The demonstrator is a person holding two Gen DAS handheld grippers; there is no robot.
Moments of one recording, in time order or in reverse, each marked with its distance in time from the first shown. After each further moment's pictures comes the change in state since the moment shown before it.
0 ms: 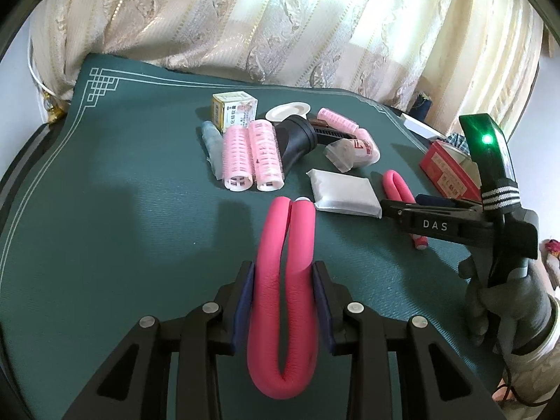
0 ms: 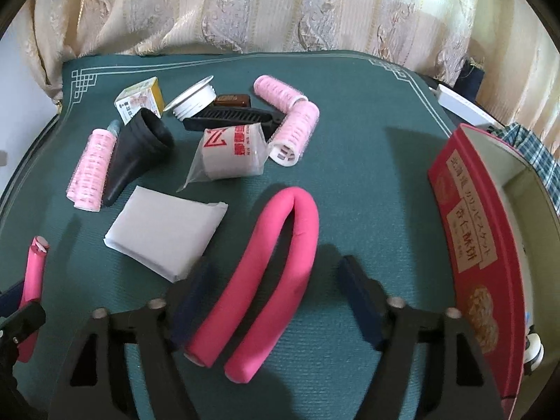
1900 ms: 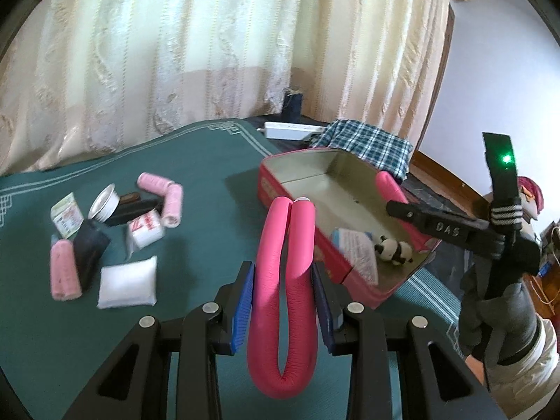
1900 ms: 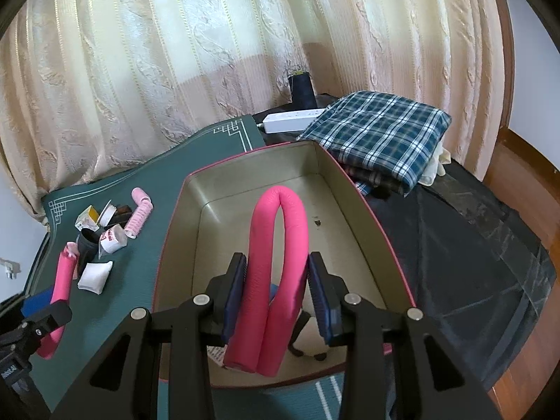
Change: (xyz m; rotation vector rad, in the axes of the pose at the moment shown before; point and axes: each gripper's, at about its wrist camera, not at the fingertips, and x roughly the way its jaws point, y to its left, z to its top) left arm 0.004 -0.225 0.044 0.309 -0.037 -0.189; right arm -0.119 -0.224 -0.066 0.363 -0.239 -0.003
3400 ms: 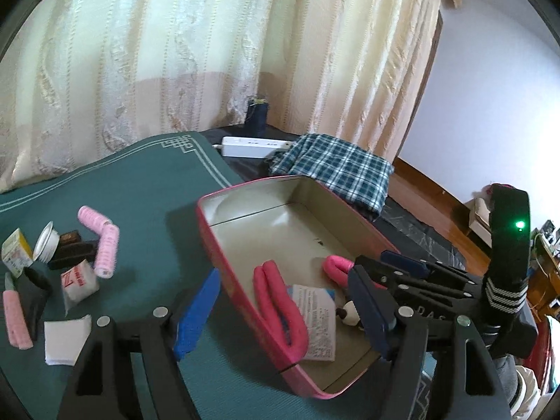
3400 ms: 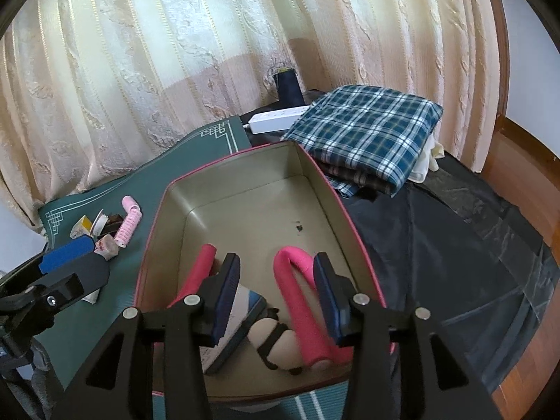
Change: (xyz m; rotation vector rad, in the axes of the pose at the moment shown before) left arm 0.058 -0.032 0.056 -0.018 -0.007 -0.095; right arm 0.003 -0.019 0.006 0.042 0.010 0.003
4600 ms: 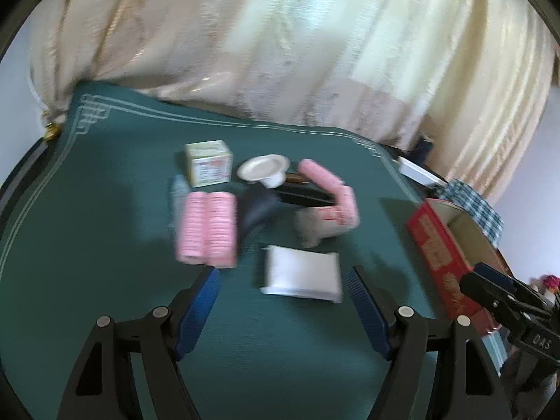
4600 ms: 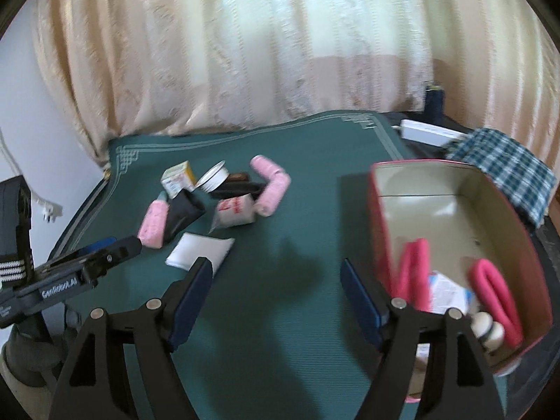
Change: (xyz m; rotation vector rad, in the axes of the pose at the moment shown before) left arm -0.110 0.209 -0.093 -0.365 -0.073 0.318; right arm 0.010 0.192 -0.035 -0.286 0.049 0.202
